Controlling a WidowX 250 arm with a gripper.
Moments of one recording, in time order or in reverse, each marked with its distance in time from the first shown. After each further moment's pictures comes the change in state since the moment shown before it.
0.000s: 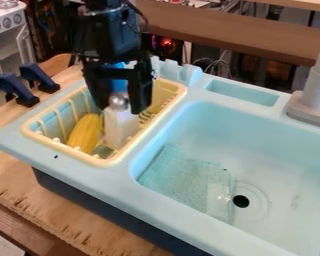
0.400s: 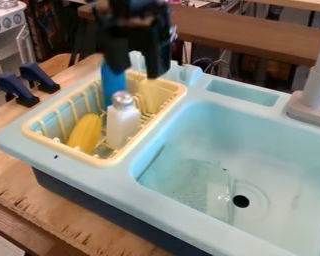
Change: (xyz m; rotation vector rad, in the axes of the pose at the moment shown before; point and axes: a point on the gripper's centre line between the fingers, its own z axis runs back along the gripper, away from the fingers) arm 0.001 -0.034 0.047 0.016 -0.055 -0.091
